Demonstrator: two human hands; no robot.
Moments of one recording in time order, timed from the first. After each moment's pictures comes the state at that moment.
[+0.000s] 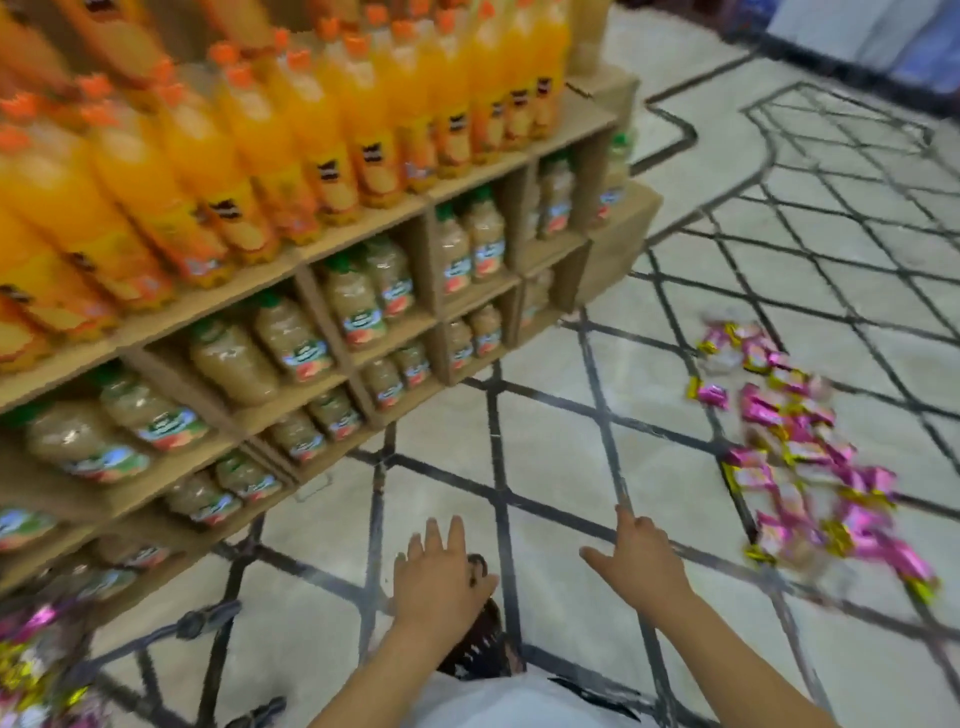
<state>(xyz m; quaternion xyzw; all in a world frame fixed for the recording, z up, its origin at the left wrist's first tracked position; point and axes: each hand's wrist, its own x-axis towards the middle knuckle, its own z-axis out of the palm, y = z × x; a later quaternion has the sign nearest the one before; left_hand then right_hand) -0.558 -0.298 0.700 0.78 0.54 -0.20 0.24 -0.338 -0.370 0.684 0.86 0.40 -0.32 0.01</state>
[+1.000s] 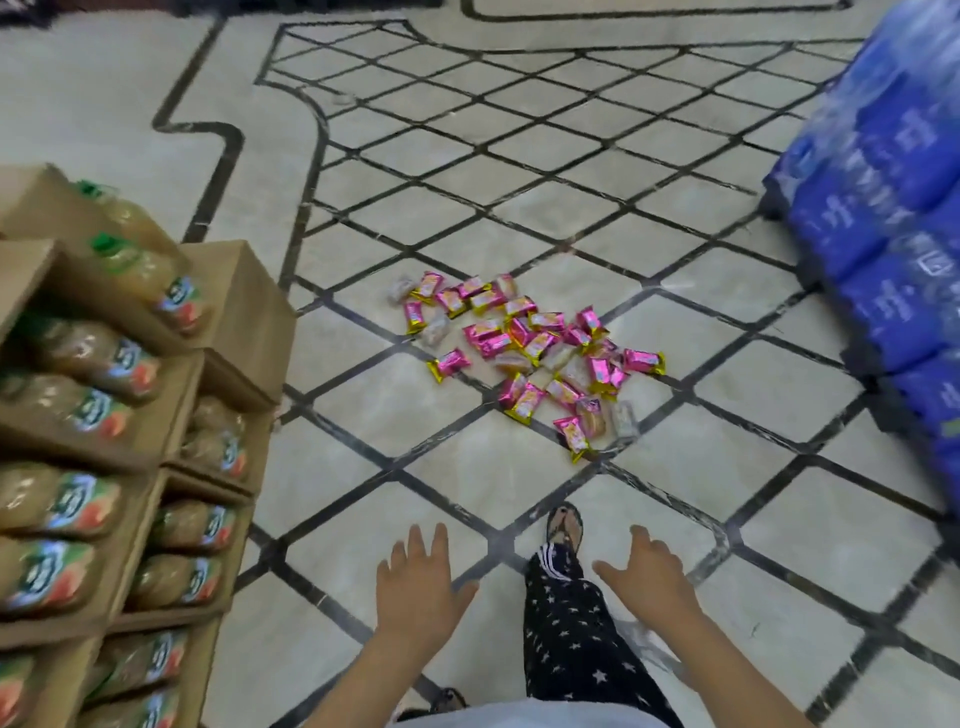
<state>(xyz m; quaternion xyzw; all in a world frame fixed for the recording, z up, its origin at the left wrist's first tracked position) -0.153 -0.210 0.656 0.93 0.13 -0.33 0.07 -0.085 -0.460 0.641 0.92 -0.11 -0.35 -0.14</state>
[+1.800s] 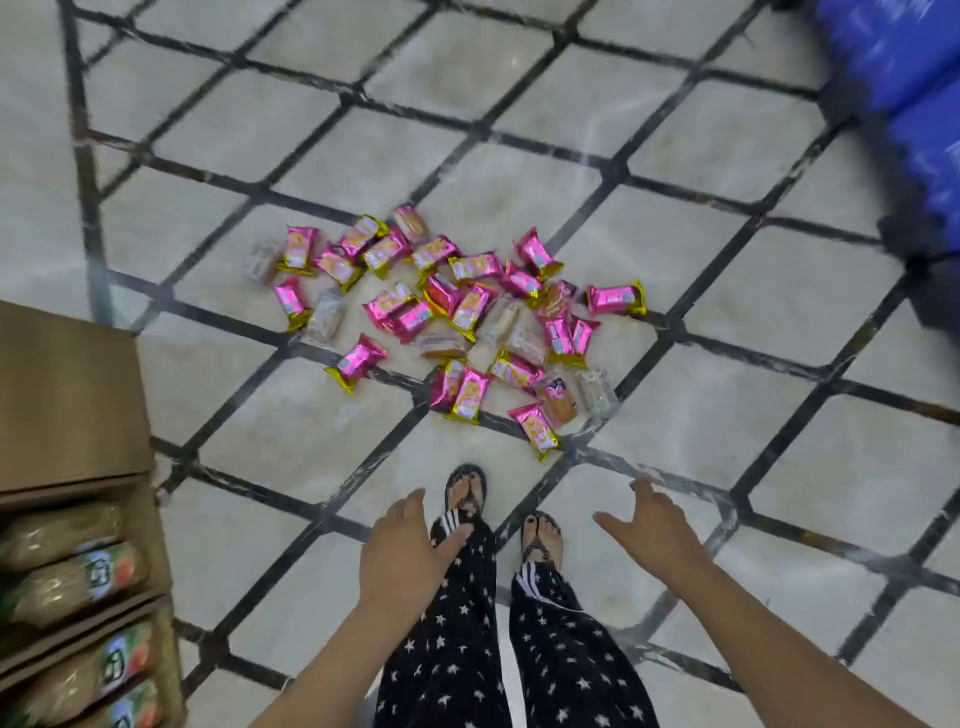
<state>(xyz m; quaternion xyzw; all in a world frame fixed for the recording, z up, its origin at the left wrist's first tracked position) 0.235 -0.264 0.478 0.90 0.14 -0.38 0.15 0.256 -0.545 0.444 0.85 -0.20 -0.46 -0.18</state>
